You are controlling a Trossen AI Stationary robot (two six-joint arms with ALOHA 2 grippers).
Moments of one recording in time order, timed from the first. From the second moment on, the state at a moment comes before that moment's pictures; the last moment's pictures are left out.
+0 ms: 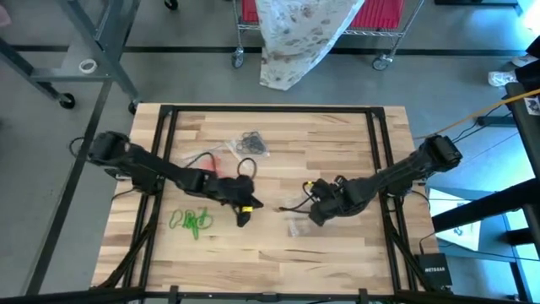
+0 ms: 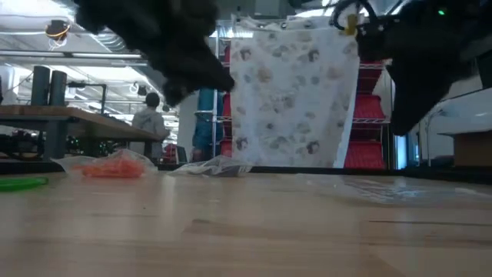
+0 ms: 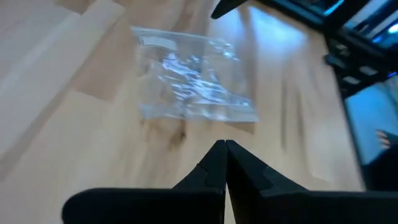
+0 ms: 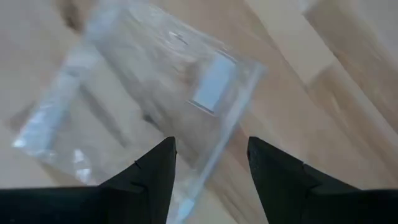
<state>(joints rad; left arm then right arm) -0.23 1.53 0.79 0.17 -0.11 -0.54 0.41 1.52 0.97 -0.86 0.31 1.05</state>
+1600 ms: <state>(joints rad) -0.26 1.71 1.02 -0.32 -0.11 -0.37 0.39 1.77 0.92 -0.11 0.14 1.07</state>
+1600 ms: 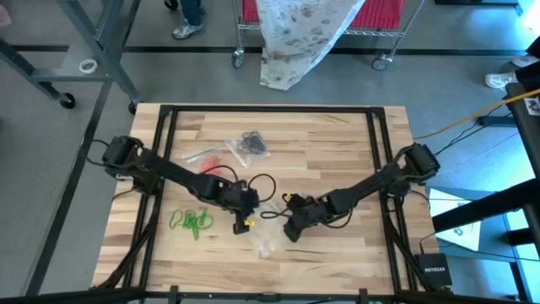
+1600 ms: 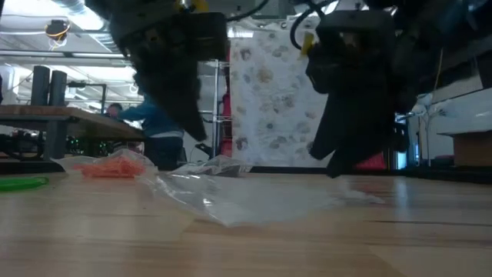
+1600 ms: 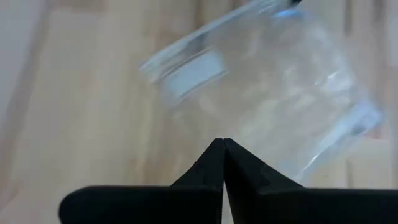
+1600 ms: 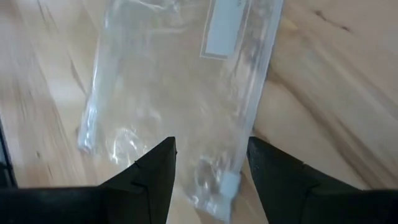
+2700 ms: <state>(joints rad) -0.10 1.76 1.02 -0.30 0.04 -0.38 0.55 1.79 0.97 -0.10 0.28 0.93</state>
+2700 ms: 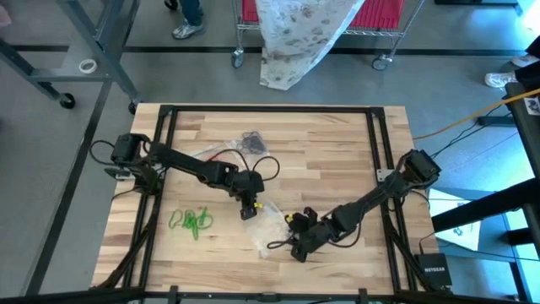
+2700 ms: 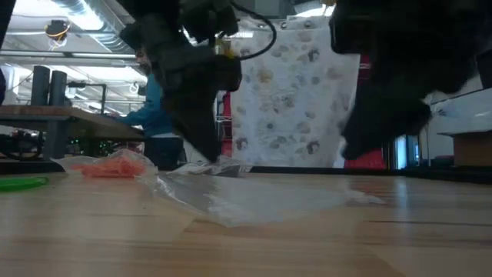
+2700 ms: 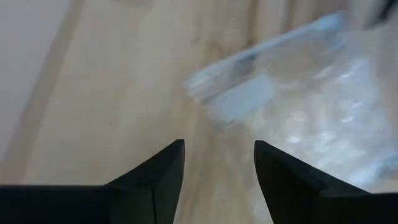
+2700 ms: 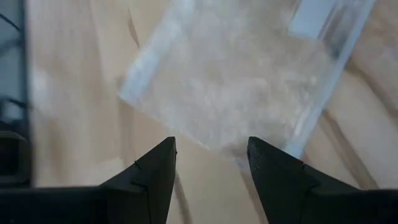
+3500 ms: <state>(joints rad) -0.10 1.89 1.02 -0.14 0.23 -0.34 0.55 1.96 0.97 0.01 0.46 0.88</state>
